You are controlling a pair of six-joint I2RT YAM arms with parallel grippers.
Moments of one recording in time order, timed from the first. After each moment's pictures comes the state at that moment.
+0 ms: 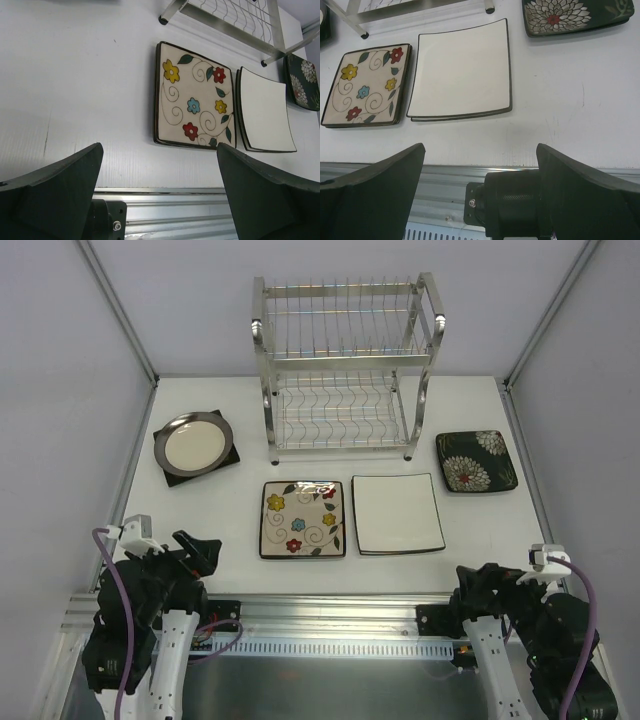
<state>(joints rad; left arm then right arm) -0.02 0.00 0.82 -1.19 0.14 -0.51 0.15 0.01 1.01 -1.38 -0.02 0.24</state>
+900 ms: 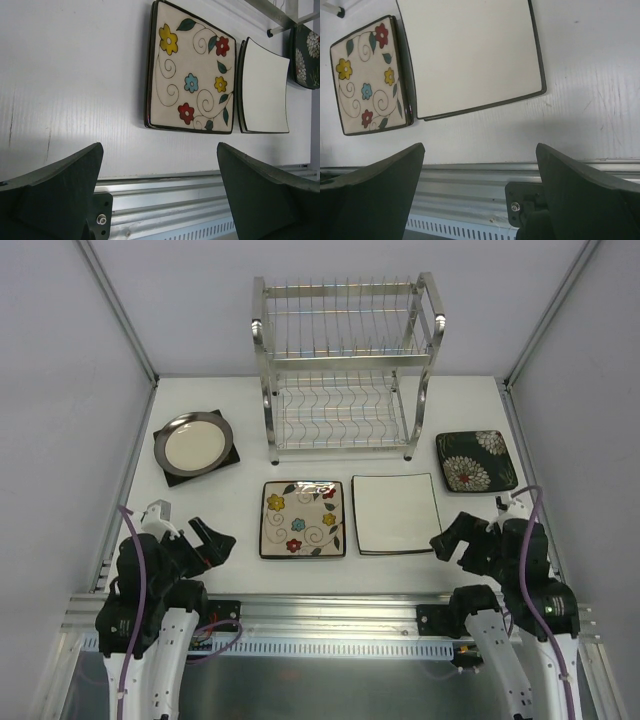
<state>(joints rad) -0.02 0.10 0.69 -1.14 0.26 -0.57 0.15 0.30 0.80 -1.18 -0.11 0.46</state>
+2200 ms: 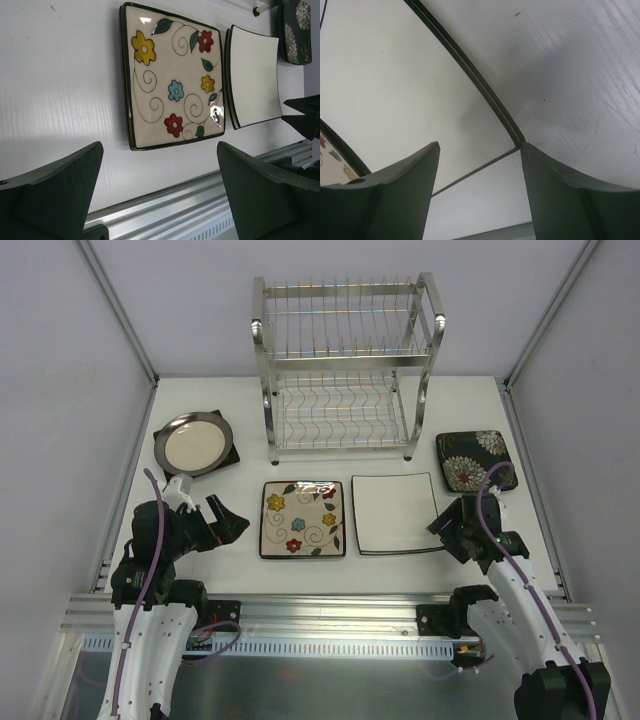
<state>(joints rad) -0.02 0.34 0.59 -0.83 0.41 -0.50 0.15 0.72 0.47 -0.74 0.08 0.88</state>
